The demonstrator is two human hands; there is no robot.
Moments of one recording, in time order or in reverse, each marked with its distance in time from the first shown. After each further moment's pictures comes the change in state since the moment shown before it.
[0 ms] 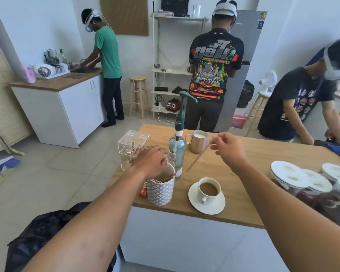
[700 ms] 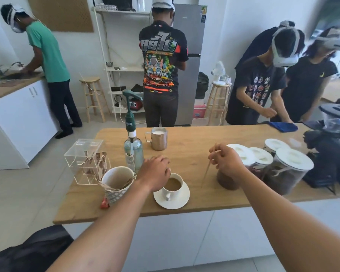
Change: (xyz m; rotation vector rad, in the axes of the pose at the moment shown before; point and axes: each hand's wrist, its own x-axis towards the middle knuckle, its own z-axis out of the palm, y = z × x) left_hand 0.038 0.123 0.065 -0.022 -0.054 0.213; right_hand -0.024 0.096 -0.117 -0.131 0.066 0.160
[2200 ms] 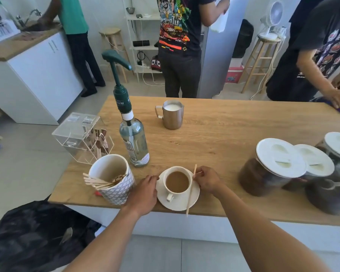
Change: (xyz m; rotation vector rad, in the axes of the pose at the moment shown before) left_hand 0.001 -0.055 0.140 -0.219 -0.201 -0.364; right_hand 0.085 0.126 0.141 -0.078 -0.453 0.328
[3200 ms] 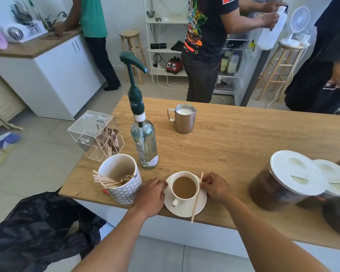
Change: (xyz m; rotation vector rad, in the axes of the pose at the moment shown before) left_hand -0.001 0.004 0.002 0.001 0.033 -0.017; right_hand 0.016 0.016 0.001 -0.086 -0.025 -0.089
